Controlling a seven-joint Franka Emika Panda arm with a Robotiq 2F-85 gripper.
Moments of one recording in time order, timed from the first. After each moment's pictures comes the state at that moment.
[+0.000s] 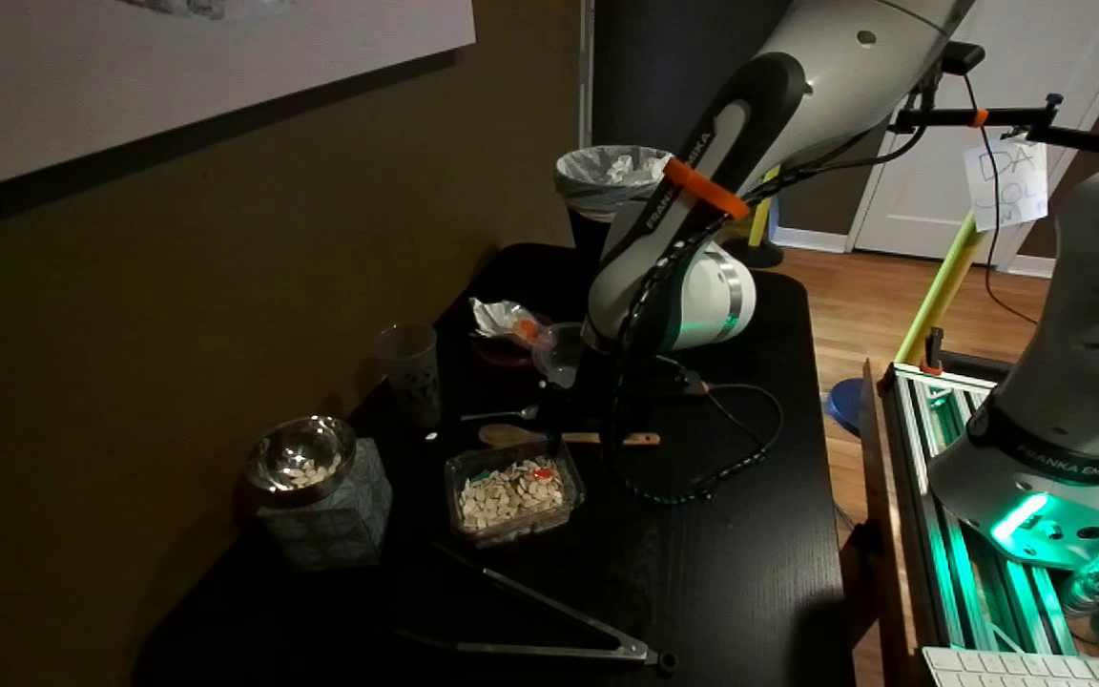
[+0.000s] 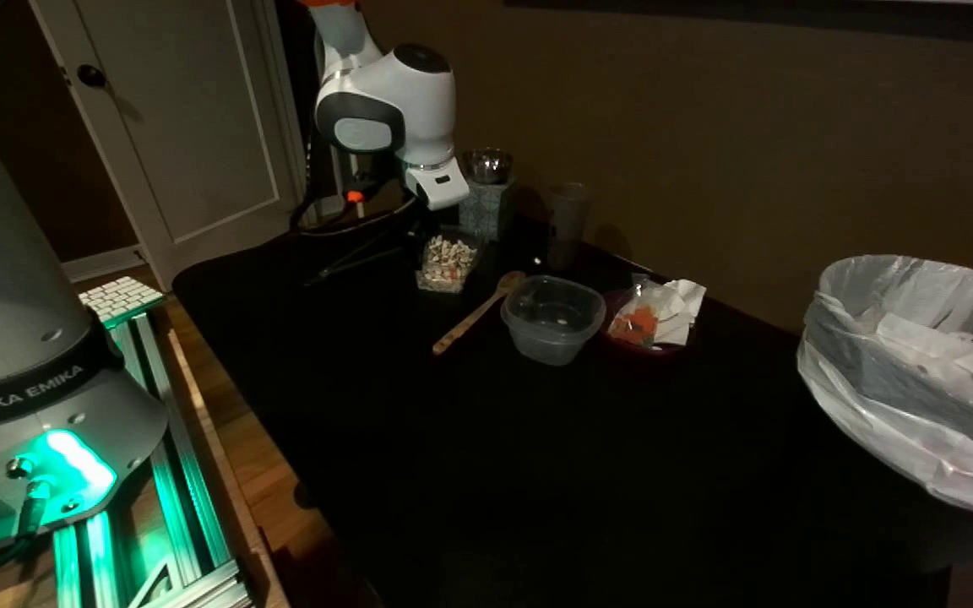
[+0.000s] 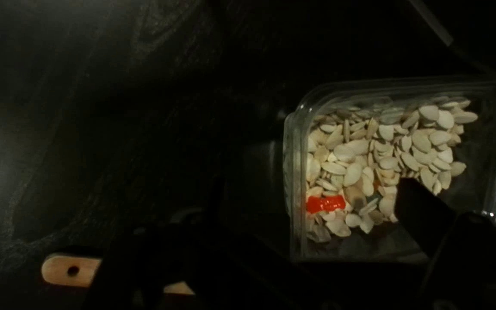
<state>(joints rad) 0.11 0.36 0.16 -2.42 0.83 2.91 0.33</state>
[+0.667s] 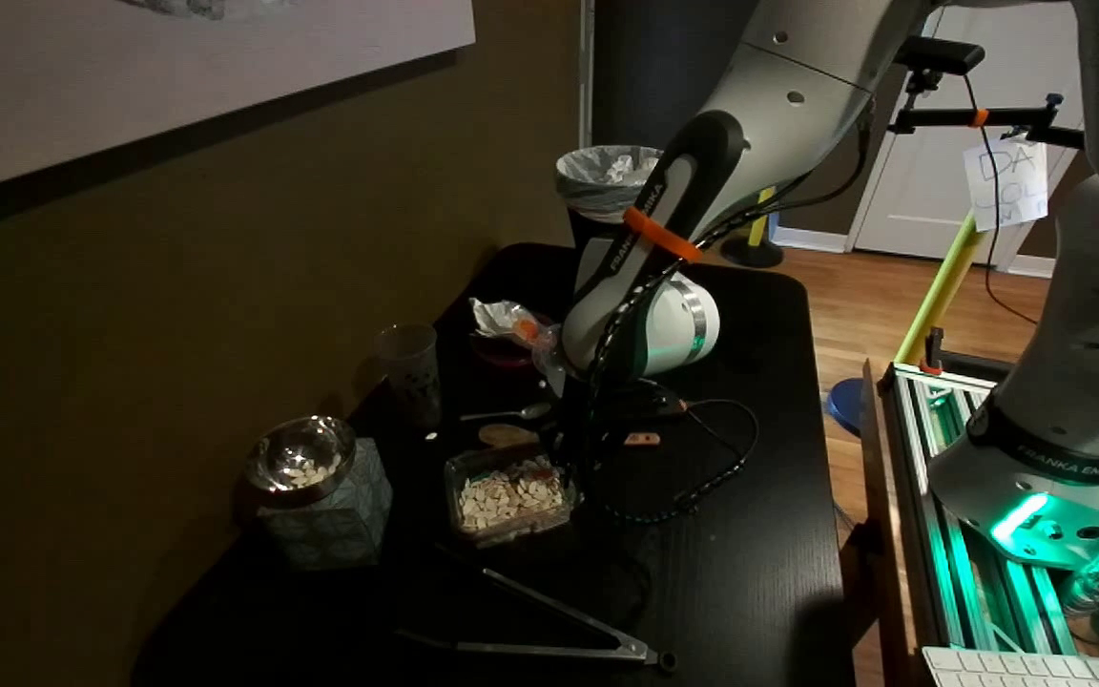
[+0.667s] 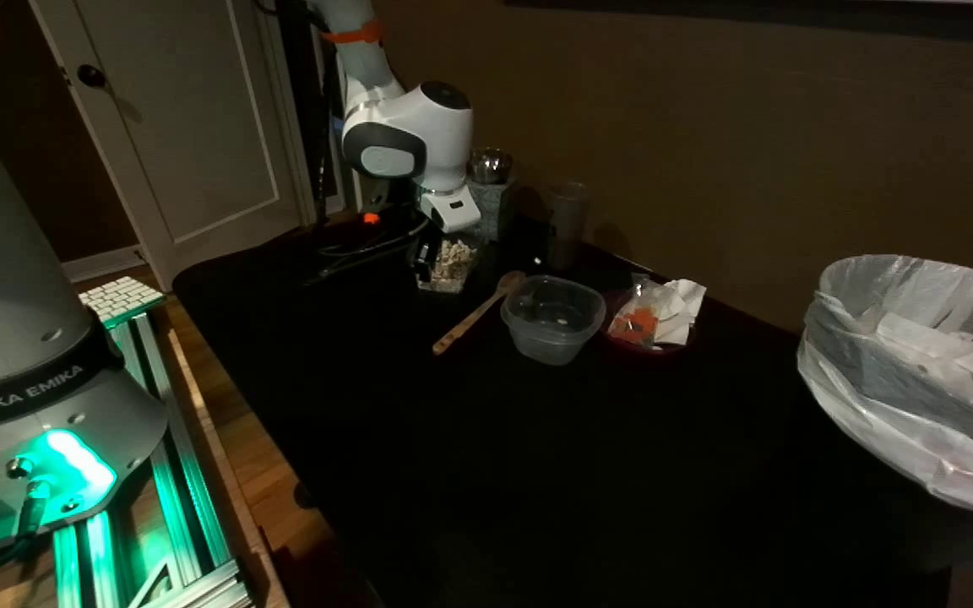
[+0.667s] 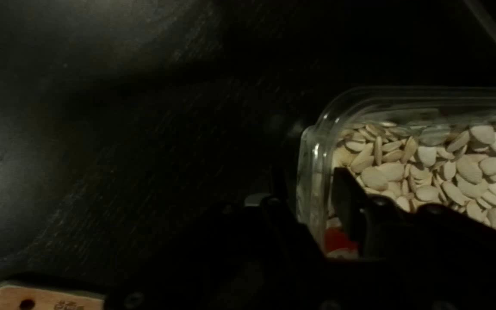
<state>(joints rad) 0.11 0.51 0.14 -2.30 0.76 2.87 0.33</state>
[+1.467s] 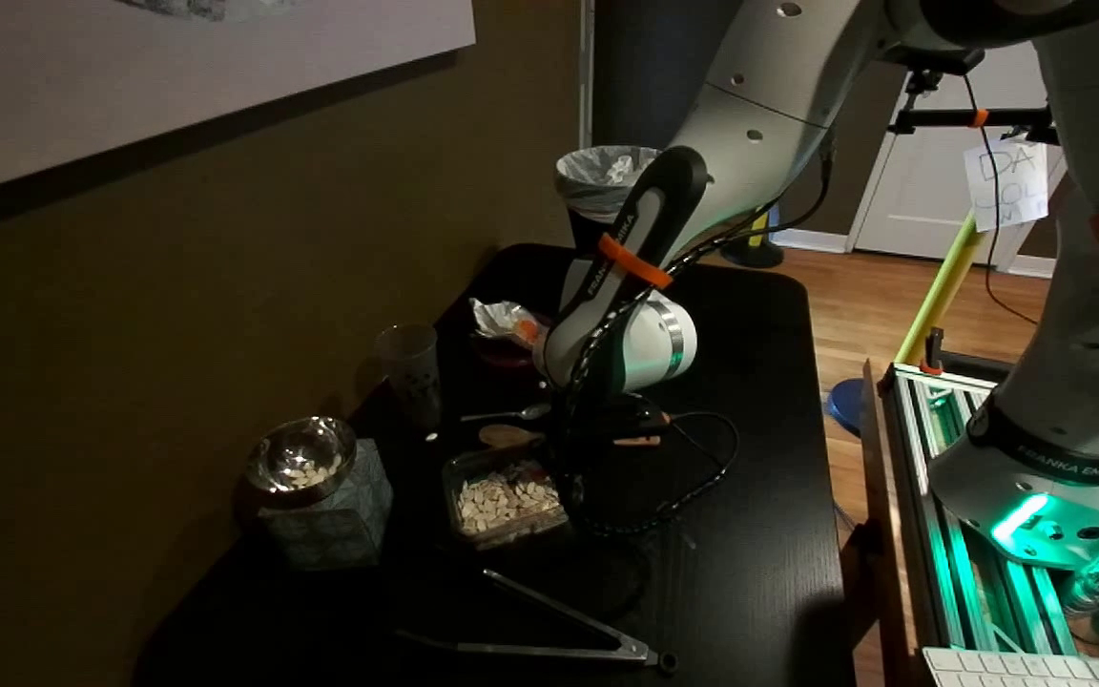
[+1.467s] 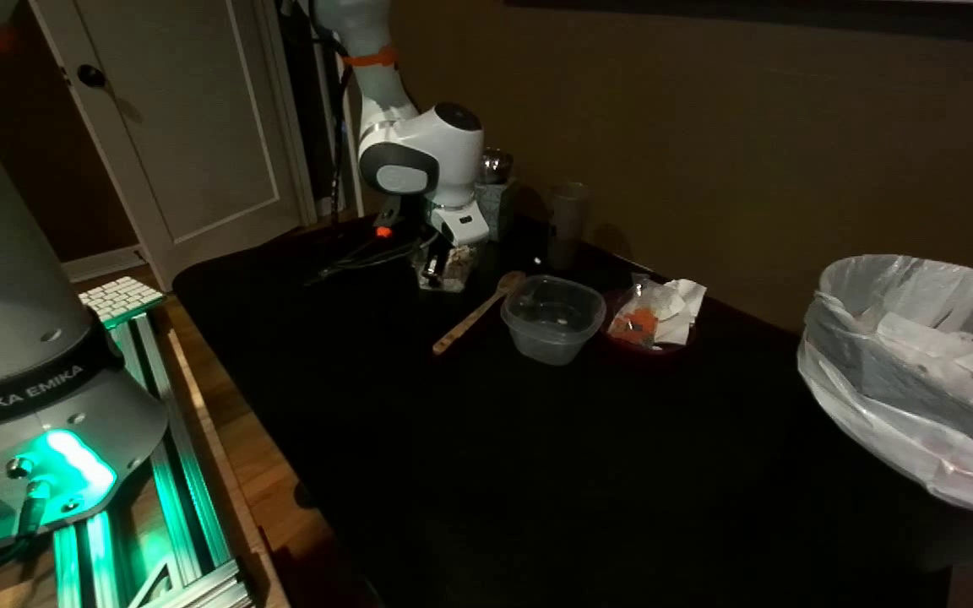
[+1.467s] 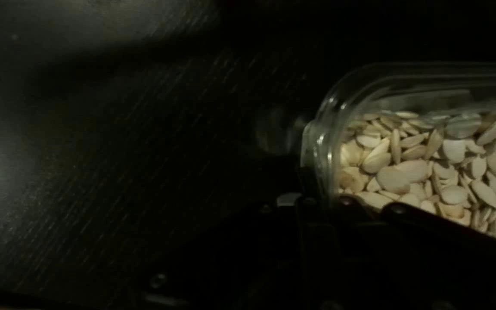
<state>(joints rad) 0.10 0.62 0.14 -2.21 0.73 2.86 0.33</state>
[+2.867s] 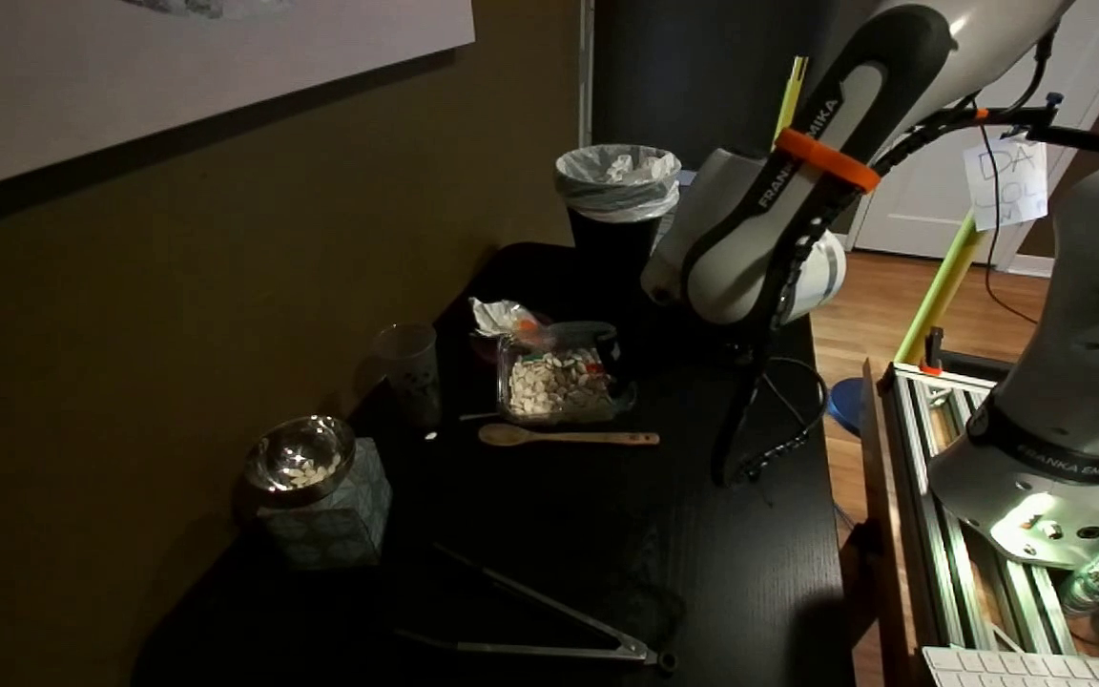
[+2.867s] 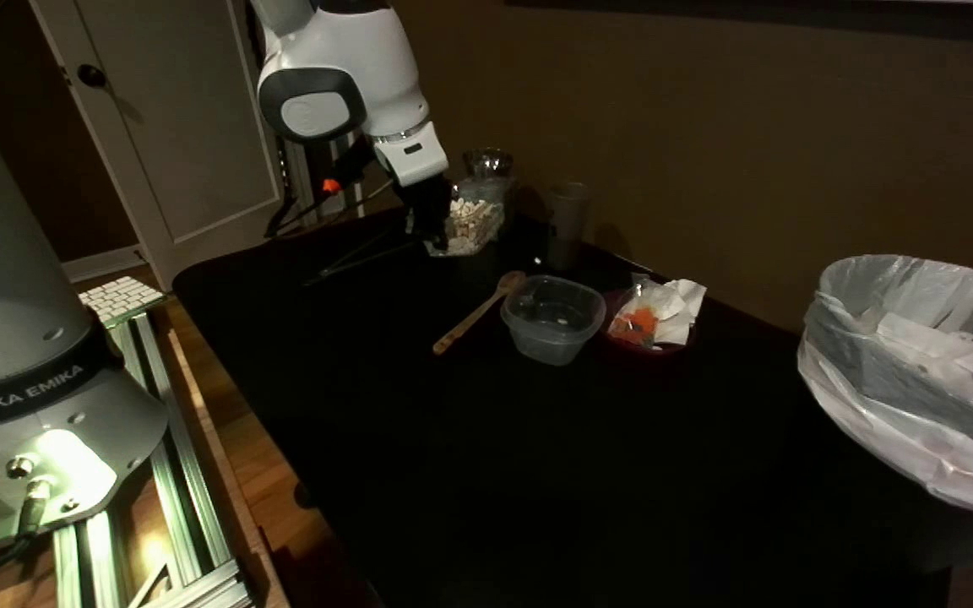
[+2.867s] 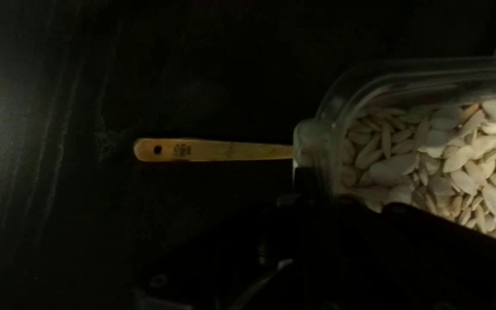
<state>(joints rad) 0.14 0.12 0.10 -2.69 0.69 3.18 0.59</state>
